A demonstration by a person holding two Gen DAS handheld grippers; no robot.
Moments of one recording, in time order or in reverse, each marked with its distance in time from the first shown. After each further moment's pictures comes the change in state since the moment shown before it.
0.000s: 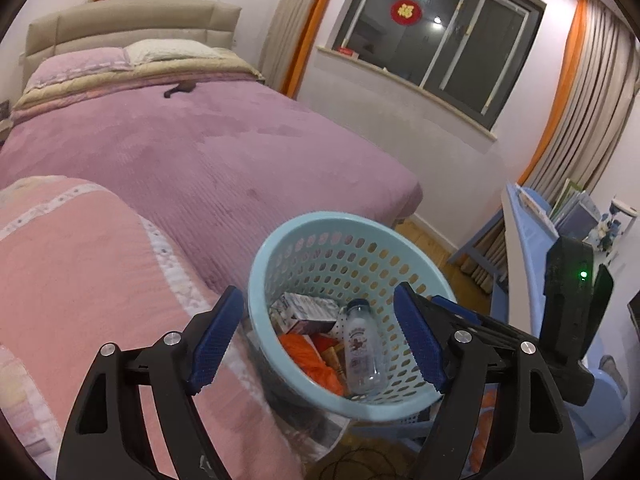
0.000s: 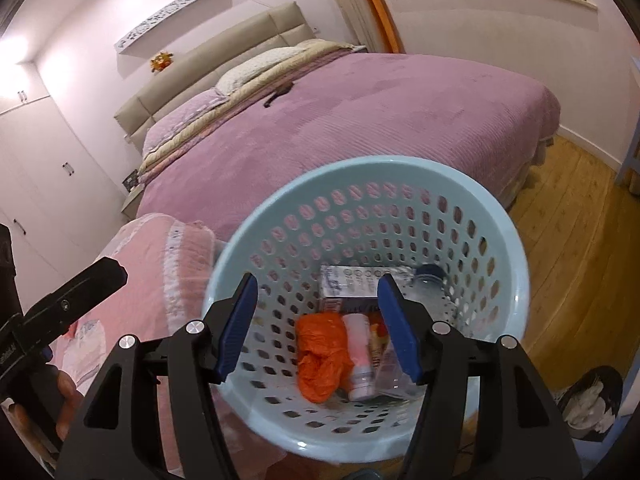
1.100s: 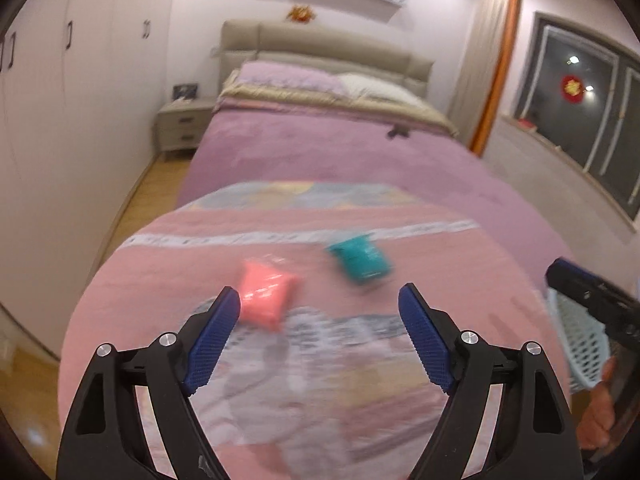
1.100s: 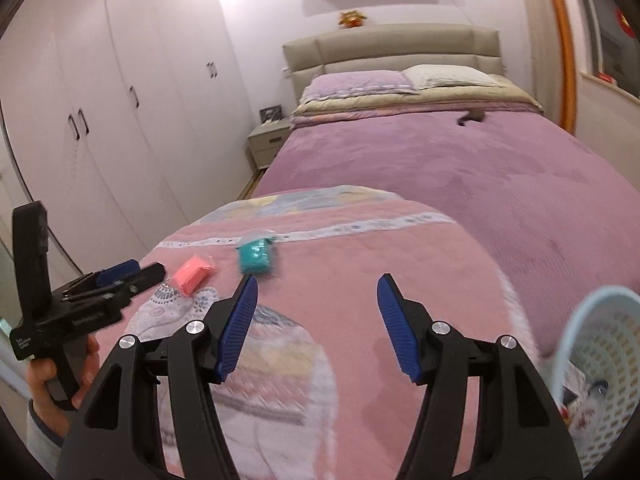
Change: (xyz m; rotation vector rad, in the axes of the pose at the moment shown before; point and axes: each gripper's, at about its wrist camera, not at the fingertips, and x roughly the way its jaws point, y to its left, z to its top) left arm -0.210 0.253 -0.043 -0.275 -0.138 0.588; right arm 0.046 0.328 -0.041 -0.519 0.040 0.320
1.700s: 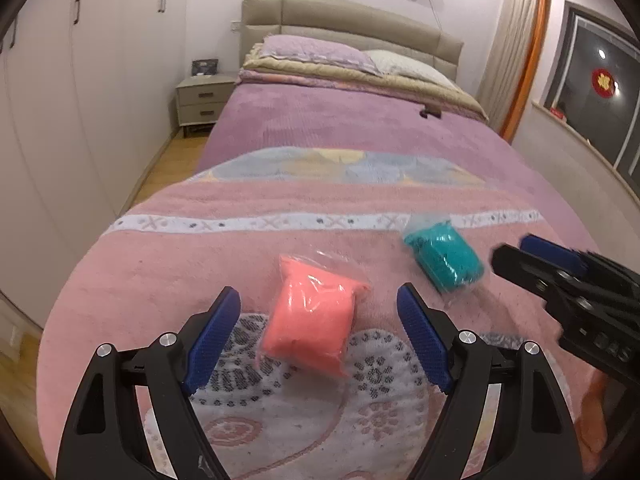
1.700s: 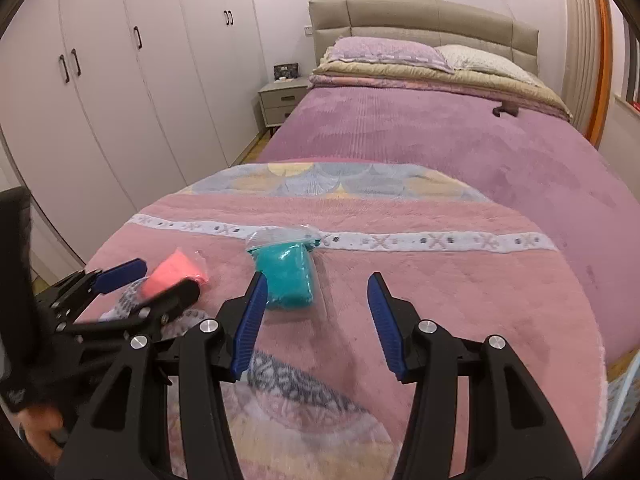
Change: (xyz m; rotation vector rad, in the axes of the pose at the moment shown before) left arm 0.060 0.034 -0.001 -0.022 0.071 0.066; right arm 0.126 0.054 0.017 -0.105 0.135 -0.017
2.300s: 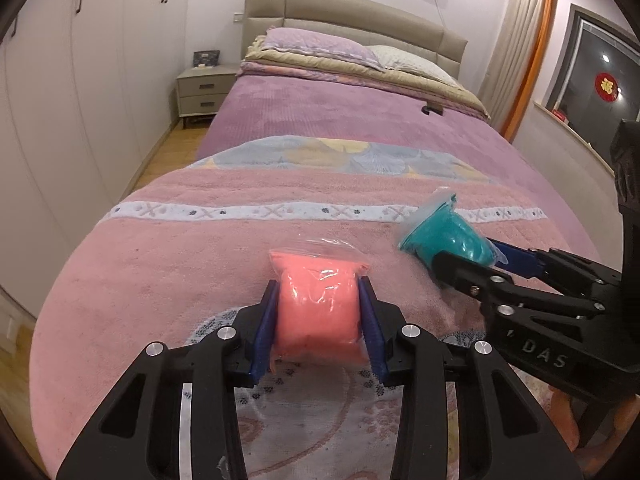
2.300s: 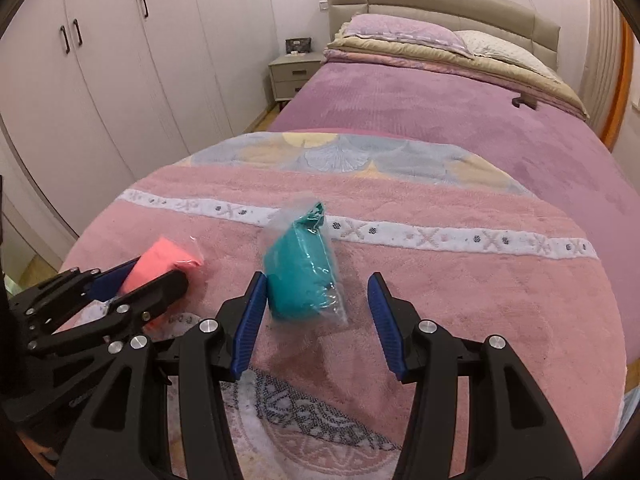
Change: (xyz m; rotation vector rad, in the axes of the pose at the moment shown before) left arm 0.004 0.003 -0.002 -0.029 0.013 -0.009; right arm 0.040 0.020 0.006 -0.065 0.089 0.008
